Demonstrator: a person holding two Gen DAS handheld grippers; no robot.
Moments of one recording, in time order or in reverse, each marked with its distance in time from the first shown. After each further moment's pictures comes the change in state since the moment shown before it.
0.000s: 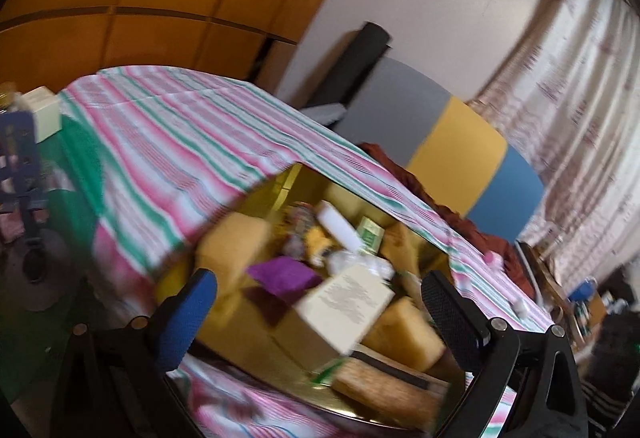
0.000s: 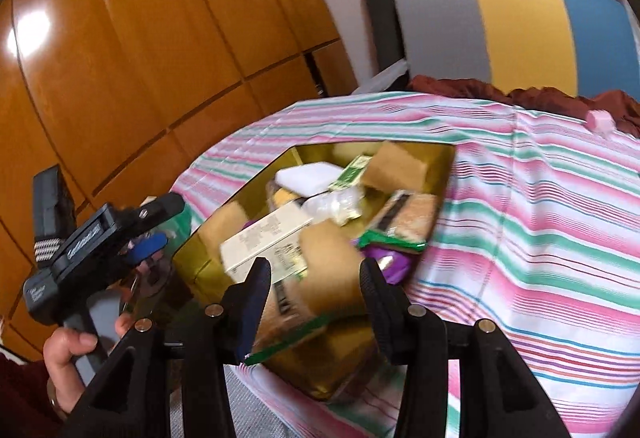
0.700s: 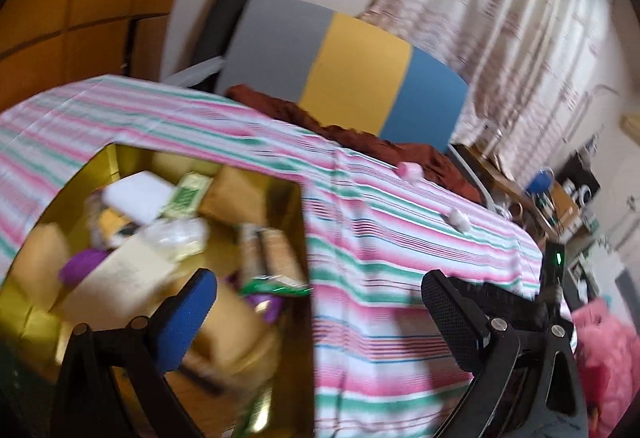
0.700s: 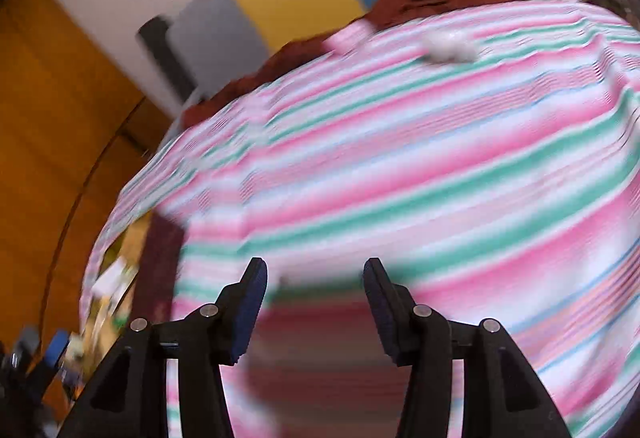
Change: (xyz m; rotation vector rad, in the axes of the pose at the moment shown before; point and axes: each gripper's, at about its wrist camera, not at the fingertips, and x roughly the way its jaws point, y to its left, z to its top) left arm 0.046 -0.168 -0.031 0.313 0.213 -0.213; right arm -0.071 -0.243 0.001 0.557 -0.047 -0.423
